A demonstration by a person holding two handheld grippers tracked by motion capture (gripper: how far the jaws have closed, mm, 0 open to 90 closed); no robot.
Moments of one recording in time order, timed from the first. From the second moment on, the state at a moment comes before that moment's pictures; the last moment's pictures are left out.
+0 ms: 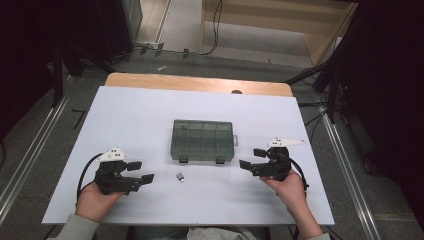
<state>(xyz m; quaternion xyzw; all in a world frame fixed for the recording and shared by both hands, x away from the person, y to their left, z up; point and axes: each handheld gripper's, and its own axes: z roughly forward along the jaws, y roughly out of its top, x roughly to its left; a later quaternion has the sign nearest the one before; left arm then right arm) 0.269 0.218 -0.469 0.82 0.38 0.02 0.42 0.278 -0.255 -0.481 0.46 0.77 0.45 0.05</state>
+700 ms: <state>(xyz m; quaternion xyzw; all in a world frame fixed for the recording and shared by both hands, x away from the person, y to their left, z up) 0.270 0.218 -0.470 0.82 0.39 0.02 0.42 0.300 -0.237 -0.476 0.44 0.78 0.44 0.04</state>
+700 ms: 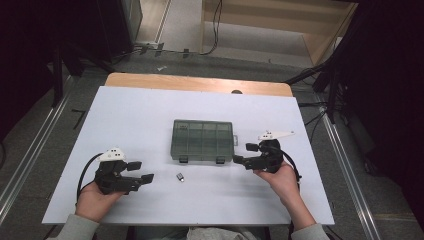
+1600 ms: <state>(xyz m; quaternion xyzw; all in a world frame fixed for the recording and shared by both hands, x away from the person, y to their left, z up) 0.270 0.219 -0.469 0.82 0.38 0.02 0.42 0.302 -0.234 -0.488 0.44 0.81 0.39 0.03</state>
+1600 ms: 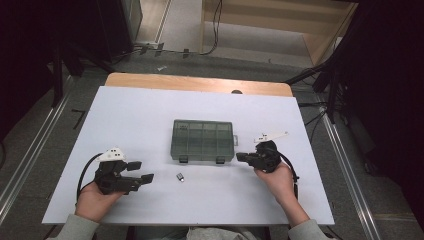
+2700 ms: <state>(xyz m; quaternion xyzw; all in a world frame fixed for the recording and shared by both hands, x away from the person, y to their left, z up) 0.269 0.218 -0.469 0.82 0.38 0.02 0.42 0.301 -0.229 -0.497 0.44 0.81 0.38 0.03</state>
